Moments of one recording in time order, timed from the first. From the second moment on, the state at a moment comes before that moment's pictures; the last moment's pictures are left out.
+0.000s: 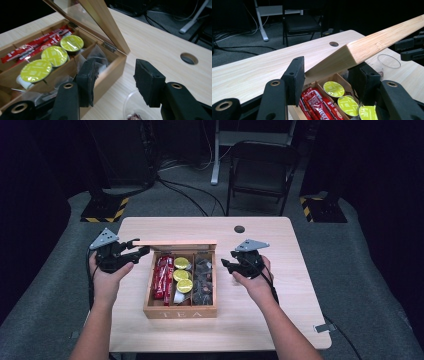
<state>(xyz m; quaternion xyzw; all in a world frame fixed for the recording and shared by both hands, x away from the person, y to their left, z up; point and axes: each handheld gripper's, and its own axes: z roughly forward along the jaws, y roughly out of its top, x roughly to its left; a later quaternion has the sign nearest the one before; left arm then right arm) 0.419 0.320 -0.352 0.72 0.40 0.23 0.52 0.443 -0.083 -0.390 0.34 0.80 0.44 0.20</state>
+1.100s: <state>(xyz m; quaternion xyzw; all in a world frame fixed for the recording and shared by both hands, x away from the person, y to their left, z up) 0.412 0.324 -0.350 0.72 0.38 0.24 0.52 0.438 -0.040 -0.347 0.29 0.79 0.48 0.25</state>
